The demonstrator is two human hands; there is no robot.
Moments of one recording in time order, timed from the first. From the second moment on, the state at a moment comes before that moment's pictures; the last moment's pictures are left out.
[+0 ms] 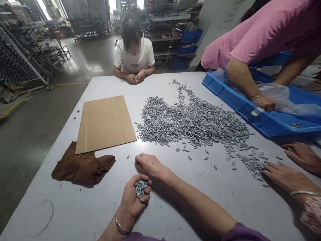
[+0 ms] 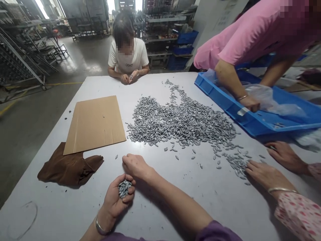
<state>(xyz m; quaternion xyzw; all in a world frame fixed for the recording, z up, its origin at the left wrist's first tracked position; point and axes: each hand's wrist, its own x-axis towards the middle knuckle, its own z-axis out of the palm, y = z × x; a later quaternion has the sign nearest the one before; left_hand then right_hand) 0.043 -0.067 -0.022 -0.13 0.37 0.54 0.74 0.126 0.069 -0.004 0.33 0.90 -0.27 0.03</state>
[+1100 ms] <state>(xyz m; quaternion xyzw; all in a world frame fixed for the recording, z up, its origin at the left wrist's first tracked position) 0.029 -0.048 -0.004 -0.19 0.37 0.59 0.69 0.164 0.120 0.026 0.33 0.91 -0.20 -0.14</state>
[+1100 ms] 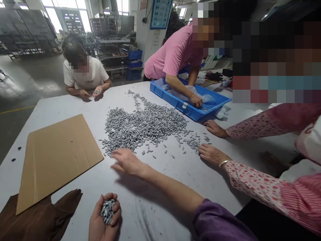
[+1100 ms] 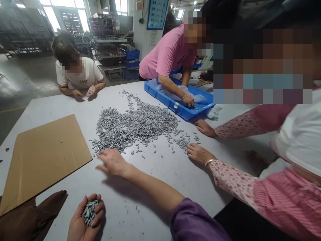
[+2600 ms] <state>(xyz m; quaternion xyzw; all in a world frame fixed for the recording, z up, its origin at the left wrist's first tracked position) 0.082 -0.032 -0.021 -0.08 0.31 0.47 0.82 0.332 0.056 -0.037 0.48 0.83 -0.16 -0.24</state>
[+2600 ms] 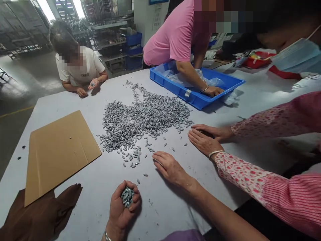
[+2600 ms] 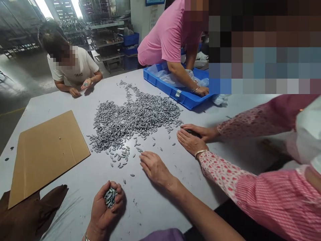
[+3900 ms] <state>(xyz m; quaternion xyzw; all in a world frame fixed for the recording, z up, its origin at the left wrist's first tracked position) 0.049 -0.046 -0.025 -0.04 0.30 0.56 0.77 0.298 0.081 -0.030 0.42 0.85 -0.15 -0.27</state>
